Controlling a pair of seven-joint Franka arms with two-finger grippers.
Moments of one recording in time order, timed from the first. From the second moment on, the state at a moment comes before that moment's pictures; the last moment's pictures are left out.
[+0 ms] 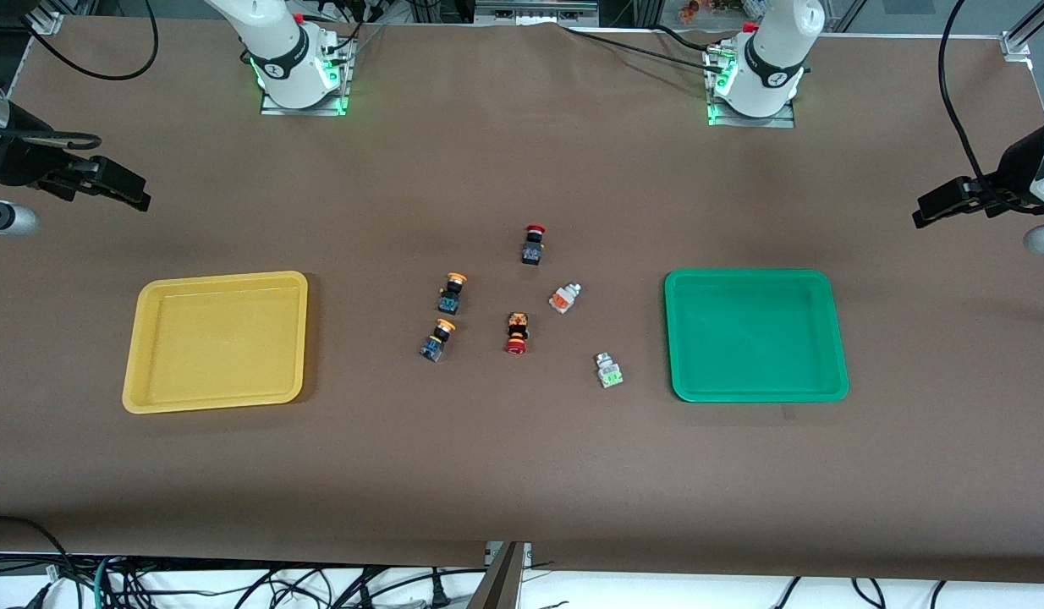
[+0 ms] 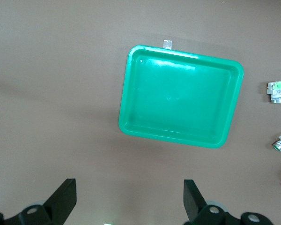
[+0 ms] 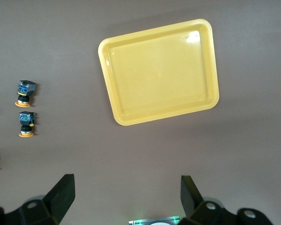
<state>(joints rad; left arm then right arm) -0.02 0.03 0.07 -1.60 0.00 1.53 -0.13 0.09 0.07 -0.03 -1.48 -0.01 1.46 0.18</state>
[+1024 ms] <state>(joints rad) -0.06 0.17 -0.10 -1.67 -0.12 1.68 -0.33 0.26 0.50 -0.01 -1.49 0.01 1.79 0.36</state>
